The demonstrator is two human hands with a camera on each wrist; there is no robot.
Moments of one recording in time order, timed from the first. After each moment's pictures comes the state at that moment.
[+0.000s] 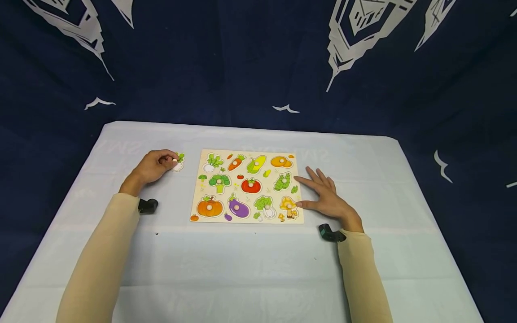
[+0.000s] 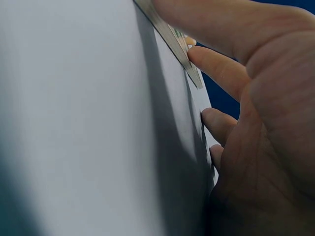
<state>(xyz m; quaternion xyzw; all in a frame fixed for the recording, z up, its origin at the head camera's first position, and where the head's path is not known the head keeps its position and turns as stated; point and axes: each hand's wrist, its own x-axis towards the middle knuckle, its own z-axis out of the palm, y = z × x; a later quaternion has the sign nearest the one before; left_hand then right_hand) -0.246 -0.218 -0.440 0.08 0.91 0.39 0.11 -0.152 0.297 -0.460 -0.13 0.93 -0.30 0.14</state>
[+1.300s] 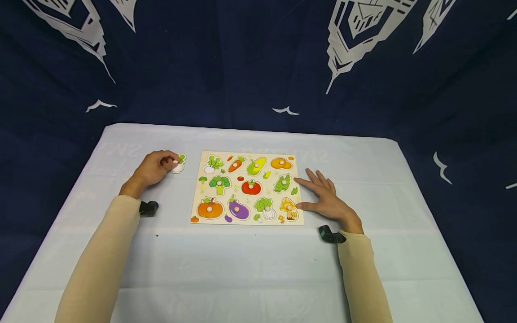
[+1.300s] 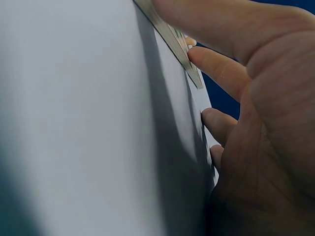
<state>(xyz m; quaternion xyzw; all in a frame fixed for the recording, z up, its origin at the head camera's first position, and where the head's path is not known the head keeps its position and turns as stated) -0.243 -0.212 -0.437 0.08 0.93 0.35 0.08 -0.152 0.297 -0.461 -0.13 0.93 -0.31 0.13</state>
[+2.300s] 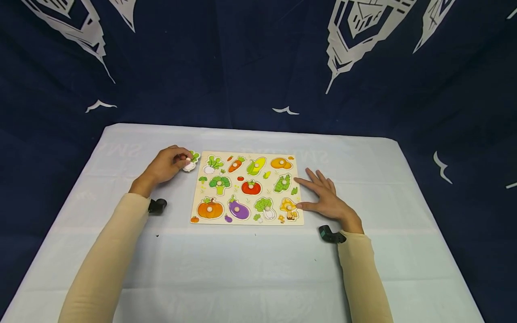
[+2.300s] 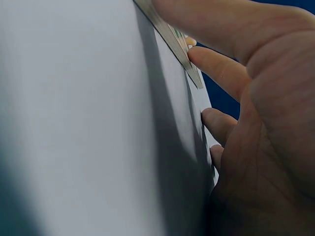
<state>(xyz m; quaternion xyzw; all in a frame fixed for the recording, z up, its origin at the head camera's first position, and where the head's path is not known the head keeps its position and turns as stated) -0.245 -0.184 -0.428 0.15 0.92 0.36 0.06 -0.152 0.295 -0.459 -0.13 0.93 -0.31 0.14</state>
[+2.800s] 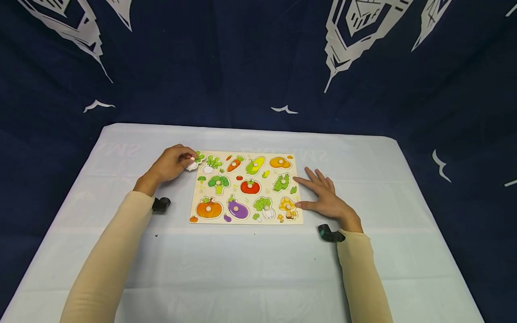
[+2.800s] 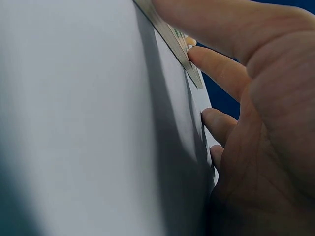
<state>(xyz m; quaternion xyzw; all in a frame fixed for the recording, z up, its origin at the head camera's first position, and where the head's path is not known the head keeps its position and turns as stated) -0.249 -0.170 -0.427 0.19 0.92 0.35 0.06 -0.152 0.297 -0.461 -0.13 0.93 -0.31 0.14</state>
